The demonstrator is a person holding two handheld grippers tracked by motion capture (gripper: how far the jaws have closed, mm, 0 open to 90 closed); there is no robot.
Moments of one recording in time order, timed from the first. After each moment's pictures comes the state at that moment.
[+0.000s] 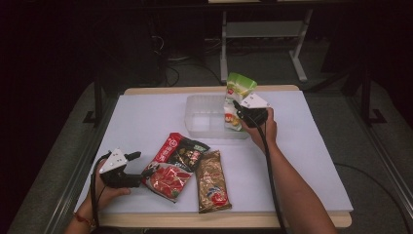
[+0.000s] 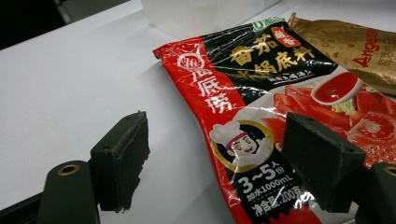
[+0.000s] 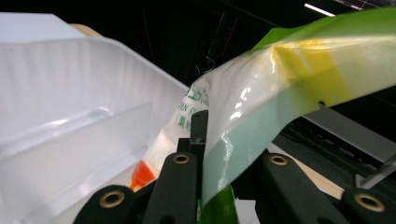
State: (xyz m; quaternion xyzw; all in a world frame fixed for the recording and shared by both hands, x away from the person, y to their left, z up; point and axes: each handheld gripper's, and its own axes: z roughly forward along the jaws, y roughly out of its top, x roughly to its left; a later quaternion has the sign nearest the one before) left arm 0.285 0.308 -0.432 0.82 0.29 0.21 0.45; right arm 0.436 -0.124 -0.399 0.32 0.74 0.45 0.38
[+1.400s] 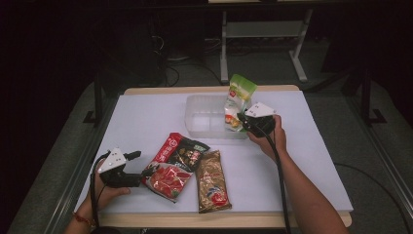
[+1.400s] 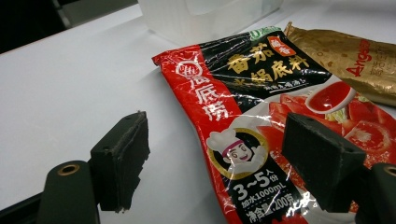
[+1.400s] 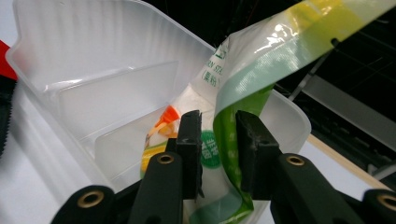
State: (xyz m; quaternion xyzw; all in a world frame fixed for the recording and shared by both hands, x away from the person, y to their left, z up) left arm 0.284 0.308 -0.428 0.81 0.30 0.21 0.46; right arm 0.407 -0.142 -0.400 0.31 0.78 0.42 0.34
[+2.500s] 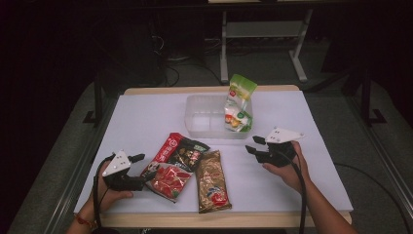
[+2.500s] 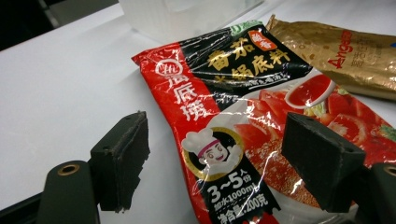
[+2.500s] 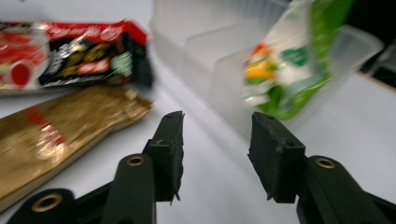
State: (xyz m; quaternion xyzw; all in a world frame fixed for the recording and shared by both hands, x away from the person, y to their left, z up) left arm 0.278 0.296 -0.428 0.82 0.27 0.20 0.45; right arm 0.320 -0.180 -0.405 0.29 0.82 0.45 0.21
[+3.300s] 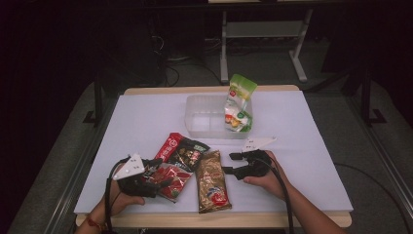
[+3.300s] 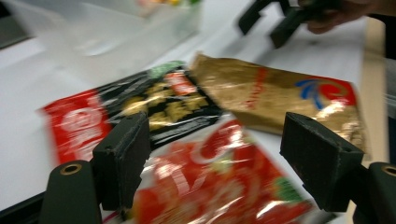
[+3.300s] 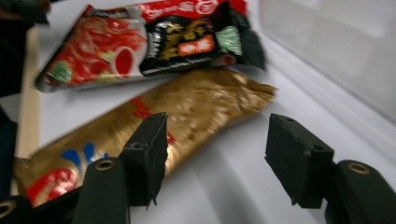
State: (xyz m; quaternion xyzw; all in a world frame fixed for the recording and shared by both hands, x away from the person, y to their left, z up) left arm 0.259 0.241 -0.414 0.83 0.21 0.13 0.49; right arm 0.320 -0.123 -0.433 0.27 0.84 0.47 0.03
